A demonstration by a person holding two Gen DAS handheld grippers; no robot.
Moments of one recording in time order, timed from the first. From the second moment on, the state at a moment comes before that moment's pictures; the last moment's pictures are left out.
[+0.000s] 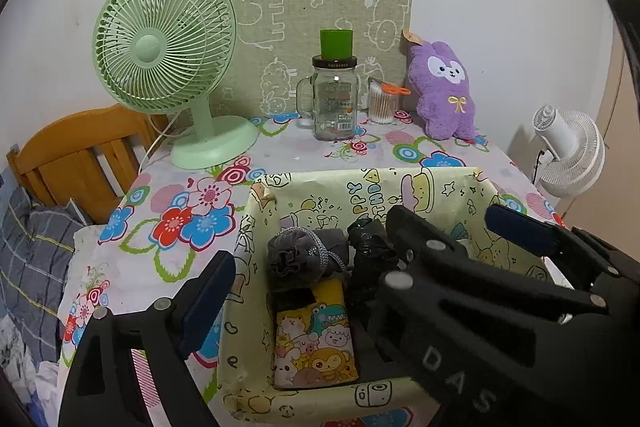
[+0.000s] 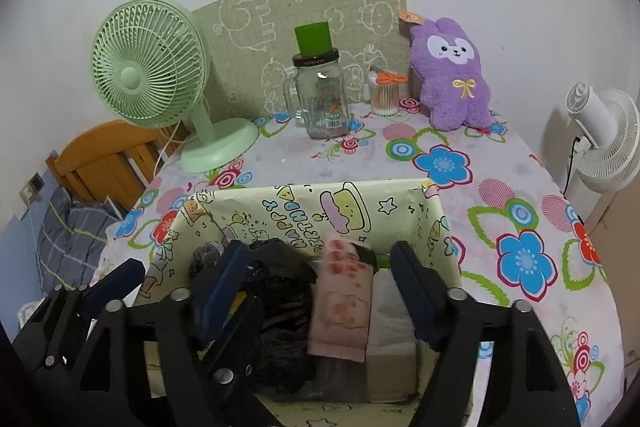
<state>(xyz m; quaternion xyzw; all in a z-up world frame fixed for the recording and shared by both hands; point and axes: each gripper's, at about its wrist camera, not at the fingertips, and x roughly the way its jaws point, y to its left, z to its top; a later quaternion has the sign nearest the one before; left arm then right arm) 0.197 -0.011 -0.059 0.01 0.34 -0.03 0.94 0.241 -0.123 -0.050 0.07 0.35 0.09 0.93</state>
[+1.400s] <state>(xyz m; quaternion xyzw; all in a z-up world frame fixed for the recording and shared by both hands) 0.092 -0.010 -0.003 0.02 0.26 -0.01 0.97 0.109 -0.182 0.014 0.07 0.26 0.03 0.96</state>
